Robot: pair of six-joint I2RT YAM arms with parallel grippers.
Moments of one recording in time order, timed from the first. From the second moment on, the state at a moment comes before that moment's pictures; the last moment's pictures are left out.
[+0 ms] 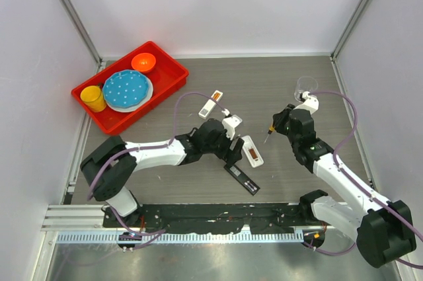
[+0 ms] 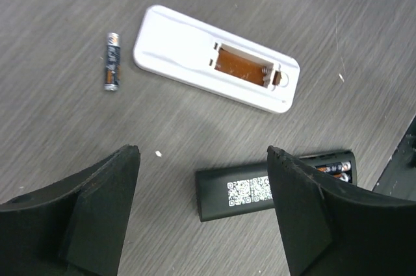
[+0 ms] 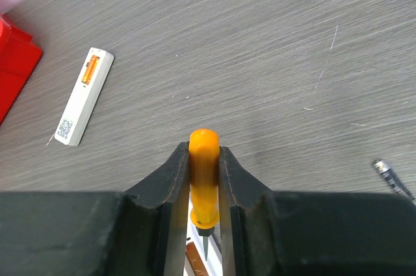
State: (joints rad) left arm -0.94 1.63 0.87 0.13 0.13 -0.23; right arm 0.36 0.96 0.55 -0.01 0.30 0.59
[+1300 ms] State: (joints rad) left arm -1.12 1.71 0.98 -0.07 0.24 0.19; right arm 0.35 0.77 0.45 -0.07 0.08 0.56
